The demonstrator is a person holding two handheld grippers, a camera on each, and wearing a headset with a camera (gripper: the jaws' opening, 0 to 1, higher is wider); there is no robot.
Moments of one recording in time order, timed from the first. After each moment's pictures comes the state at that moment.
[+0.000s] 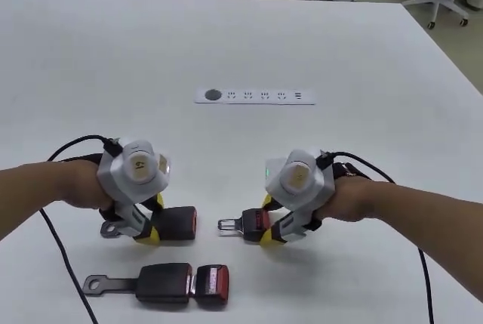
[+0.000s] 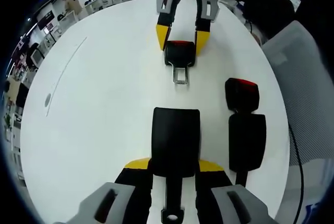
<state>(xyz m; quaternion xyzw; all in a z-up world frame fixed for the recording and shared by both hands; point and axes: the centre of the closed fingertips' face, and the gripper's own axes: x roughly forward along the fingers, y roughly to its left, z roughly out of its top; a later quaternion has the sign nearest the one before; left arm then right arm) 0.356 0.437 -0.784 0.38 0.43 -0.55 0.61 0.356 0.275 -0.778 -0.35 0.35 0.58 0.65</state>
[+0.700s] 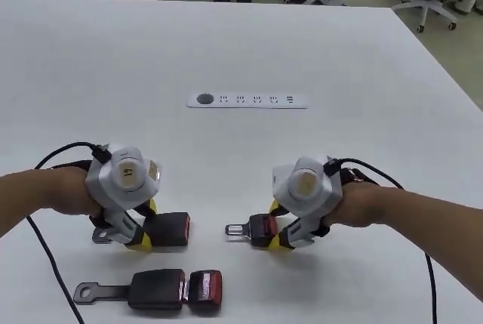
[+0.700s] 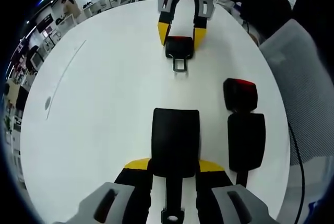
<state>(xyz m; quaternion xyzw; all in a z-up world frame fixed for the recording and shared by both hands) 0.355 0.437 -0.786 0.37 0.42 -0.56 0.61 0.357 0.257 -0.780 -0.36 0.36 0.57 0.65</state>
